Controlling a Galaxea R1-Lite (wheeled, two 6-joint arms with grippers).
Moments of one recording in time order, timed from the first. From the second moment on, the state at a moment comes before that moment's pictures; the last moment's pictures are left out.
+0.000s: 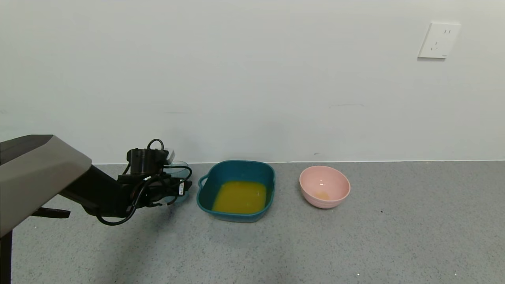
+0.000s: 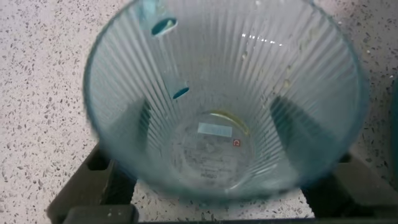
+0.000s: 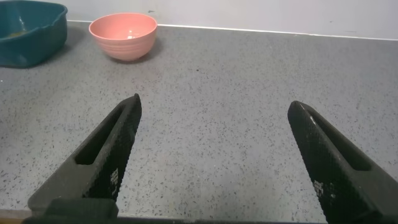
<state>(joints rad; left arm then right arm) -0.06 2.19 -1.04 -0.58 0.14 0.03 0.00 0.00 0.00 0.00 0.01 -0.01</state>
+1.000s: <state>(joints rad) -0.06 2.15 -1.00 -0.58 0.14 0.03 0.00 0.00 0.00 0.00 0.01 -0.01</state>
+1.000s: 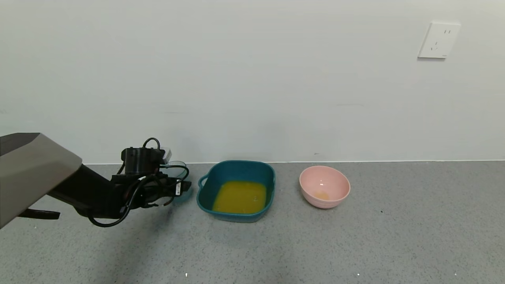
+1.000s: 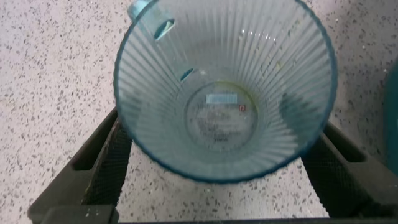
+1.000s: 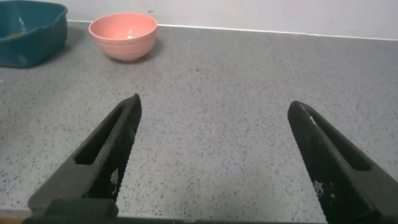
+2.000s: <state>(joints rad) -0.06 1.87 -0.72 -0.58 0.14 0.03 0.00 0.00 0.00 0.00 0.01 -0.01</state>
